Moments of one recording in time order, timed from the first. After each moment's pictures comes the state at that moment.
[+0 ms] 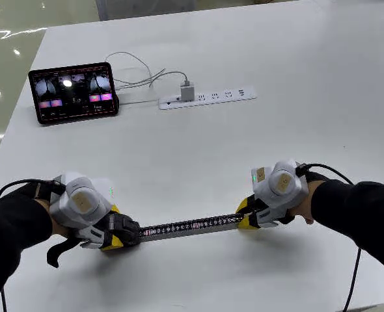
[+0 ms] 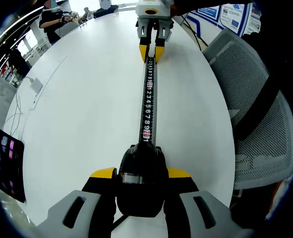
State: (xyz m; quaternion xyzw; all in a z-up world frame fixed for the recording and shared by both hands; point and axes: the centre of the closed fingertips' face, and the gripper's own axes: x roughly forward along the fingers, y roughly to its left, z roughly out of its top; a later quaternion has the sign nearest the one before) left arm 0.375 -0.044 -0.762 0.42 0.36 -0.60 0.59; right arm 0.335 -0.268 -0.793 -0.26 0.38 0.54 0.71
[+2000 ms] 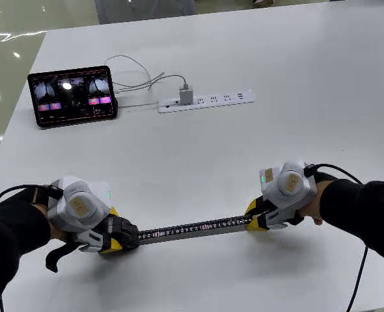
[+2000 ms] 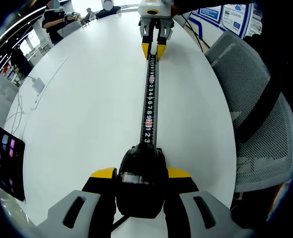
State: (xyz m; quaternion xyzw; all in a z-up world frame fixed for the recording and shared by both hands) left arm 0.377 -0.045 -0.763 0.41 0.35 -0.59 0.60; right arm 0.334 -0.288 -0.793 -0.27 0.39 0.53 0.70
